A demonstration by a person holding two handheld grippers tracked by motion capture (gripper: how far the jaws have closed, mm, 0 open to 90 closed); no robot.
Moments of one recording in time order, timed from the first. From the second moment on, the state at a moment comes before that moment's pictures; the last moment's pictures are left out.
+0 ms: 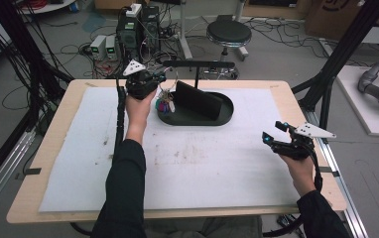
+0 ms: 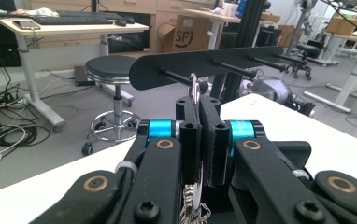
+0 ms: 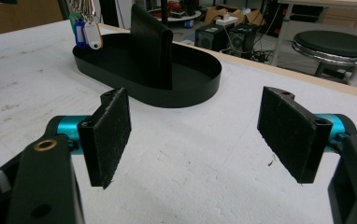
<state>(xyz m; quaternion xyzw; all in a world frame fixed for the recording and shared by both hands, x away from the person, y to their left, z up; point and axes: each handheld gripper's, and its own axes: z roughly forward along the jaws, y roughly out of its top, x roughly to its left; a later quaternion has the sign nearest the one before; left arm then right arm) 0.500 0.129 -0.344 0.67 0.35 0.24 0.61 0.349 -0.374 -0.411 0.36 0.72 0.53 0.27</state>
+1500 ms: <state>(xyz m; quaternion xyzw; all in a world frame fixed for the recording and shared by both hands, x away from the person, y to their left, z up) 0.325 0.171 -0.379 0.74 0.29 0.28 0.54 0.354 -0.372 -0.410 0.37 0.73 0.51 0.27</state>
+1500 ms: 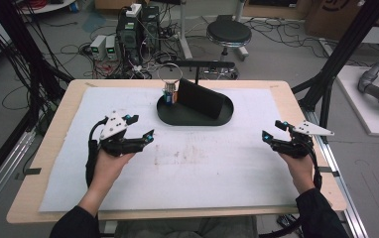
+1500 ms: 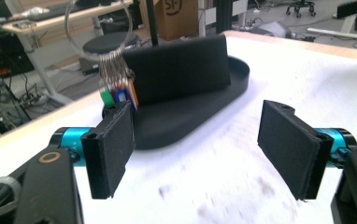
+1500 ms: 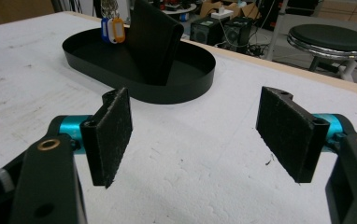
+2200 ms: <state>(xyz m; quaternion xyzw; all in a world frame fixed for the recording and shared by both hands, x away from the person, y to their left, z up) 0.314 0.216 -0.424 0.72 0.34 0.30 0.52 0.357 -0.367 -0.411 0.37 0.74 0.49 0.27</state>
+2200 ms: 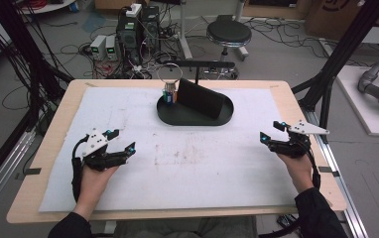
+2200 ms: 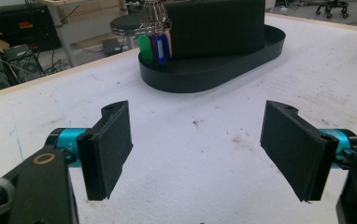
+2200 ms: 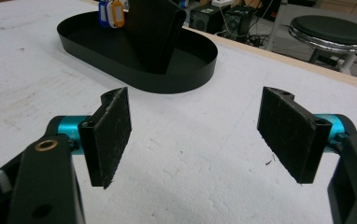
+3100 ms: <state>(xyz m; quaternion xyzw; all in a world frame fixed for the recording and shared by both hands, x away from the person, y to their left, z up) 0.320 0.212 -0.429 0.73 0.34 0.30 0.50 0.351 -0.368 -0.410 0.36 0.75 0.47 0.28</state>
